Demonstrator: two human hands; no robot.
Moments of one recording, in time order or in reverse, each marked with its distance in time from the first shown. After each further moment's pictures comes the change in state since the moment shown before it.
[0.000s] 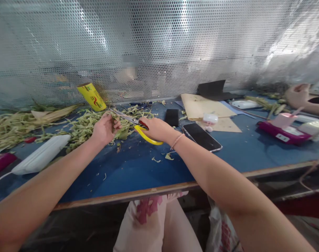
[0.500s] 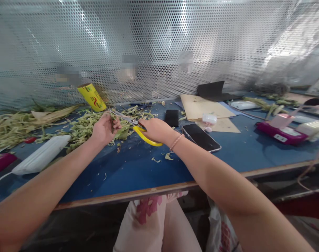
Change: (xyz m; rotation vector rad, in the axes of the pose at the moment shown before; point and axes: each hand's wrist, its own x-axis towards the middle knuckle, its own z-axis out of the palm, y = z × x) left_hand -0.004 0.005 0.005 -0.007 -0.017 -0.006; right_hand -0.003 -0.007 -0.005 -0.188 -0.007 0.000
